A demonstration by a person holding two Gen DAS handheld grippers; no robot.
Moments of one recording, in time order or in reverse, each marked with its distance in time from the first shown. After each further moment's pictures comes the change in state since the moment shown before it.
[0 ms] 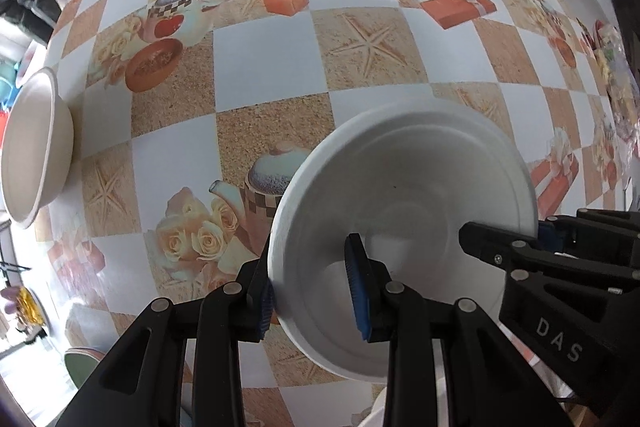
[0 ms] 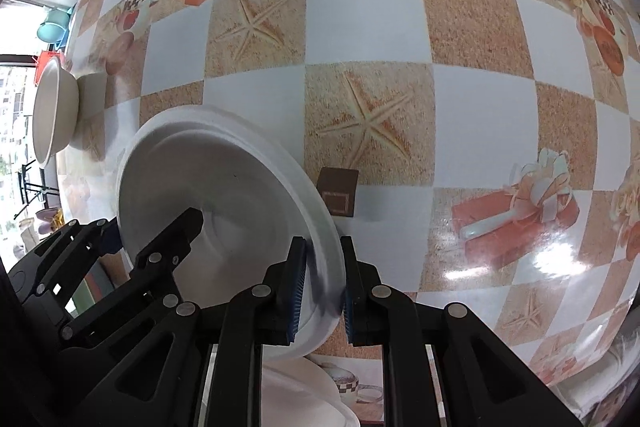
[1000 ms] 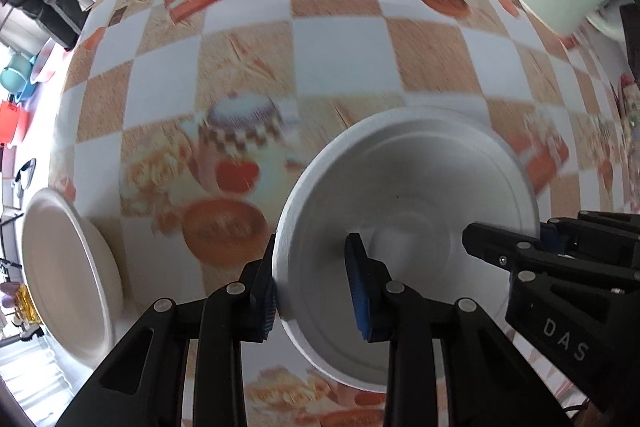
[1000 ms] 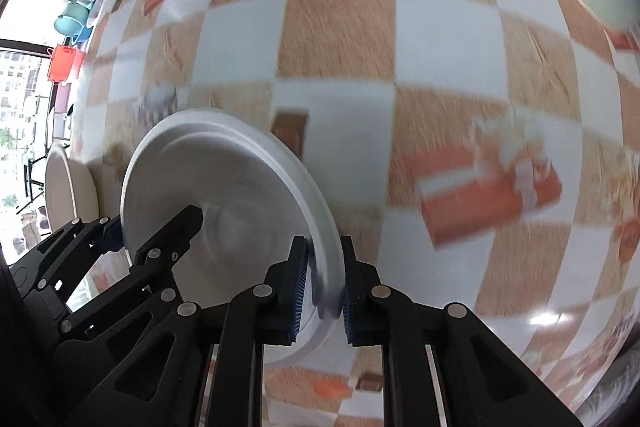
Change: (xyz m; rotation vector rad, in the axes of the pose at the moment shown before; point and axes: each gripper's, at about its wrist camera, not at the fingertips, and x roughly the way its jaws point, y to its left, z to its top) left arm -0.019 0.060 0.098 -0.065 -0.066 0.036; right arm -0.026 0.030 0.113 -0.084 -0.039 0.011
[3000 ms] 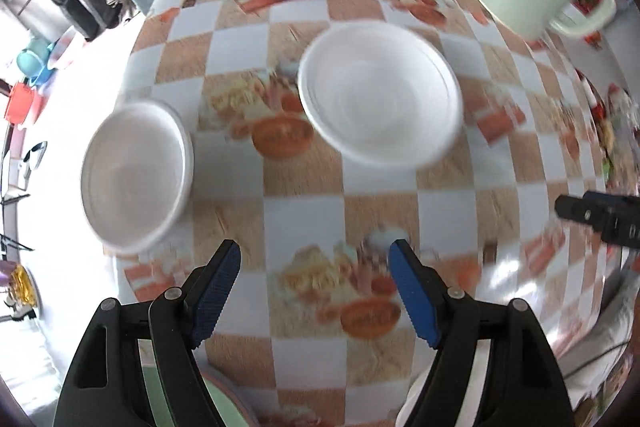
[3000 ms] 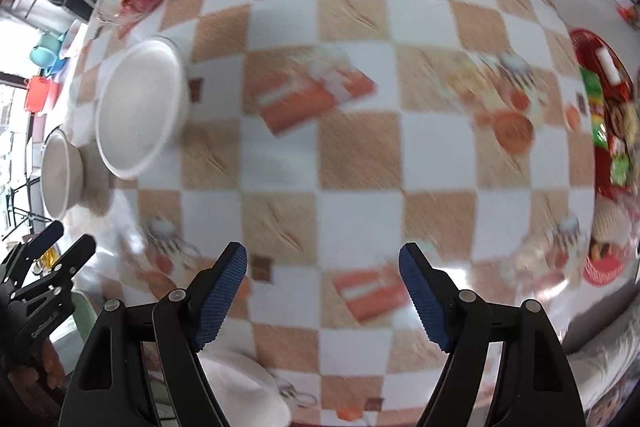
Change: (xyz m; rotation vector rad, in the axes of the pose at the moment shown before) left arm -0.087 0.025 -0.076 -0.088 -0.072 -0.004; right arm -0.087 -0.088 -0.071 0.083 -0.118 -0.092
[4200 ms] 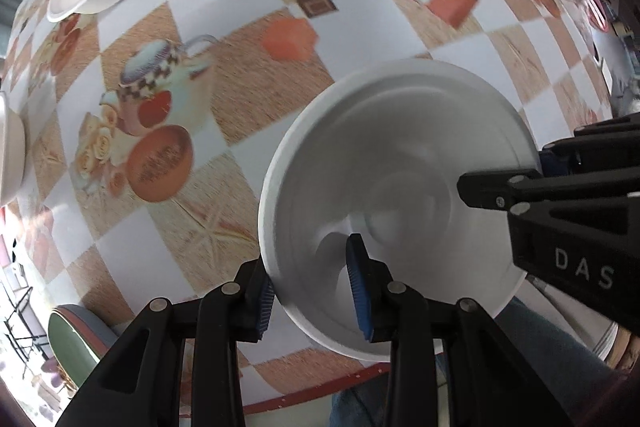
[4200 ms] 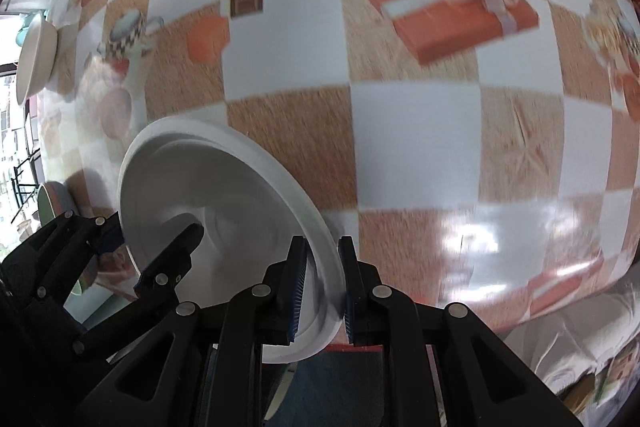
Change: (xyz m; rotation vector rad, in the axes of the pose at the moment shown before) left arm 0.071 -0.152 -0.152 0.477 0.228 -0.072; right arm 0.074 0.043 -0.173 0.099 0.271 0.040
